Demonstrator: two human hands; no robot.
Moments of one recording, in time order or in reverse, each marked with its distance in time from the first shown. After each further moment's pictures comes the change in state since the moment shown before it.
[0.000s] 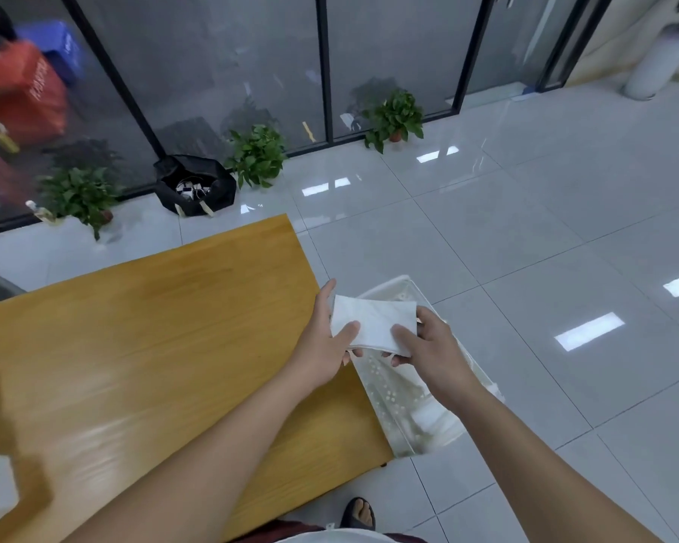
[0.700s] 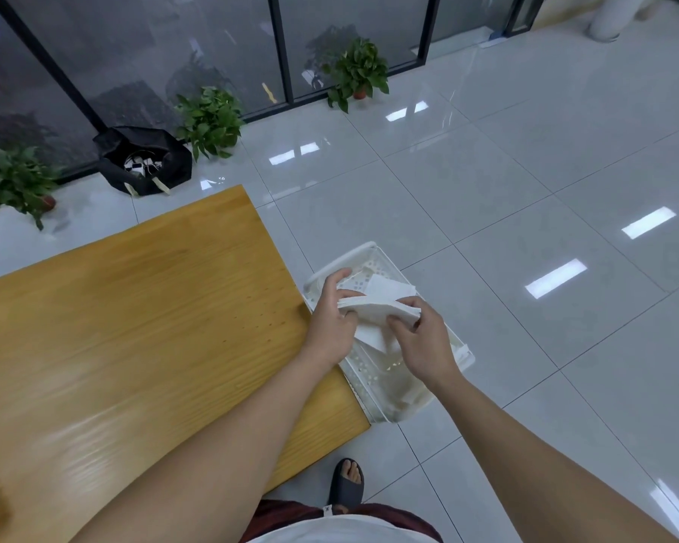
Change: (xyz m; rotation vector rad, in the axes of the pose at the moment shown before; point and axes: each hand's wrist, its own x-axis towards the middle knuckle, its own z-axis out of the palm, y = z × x) left_hand 0.040 -0.046 0.075 0.109 0.018 0.015; right_hand 0.006 0.075 -0.041 -0.286 0.308 -0.083
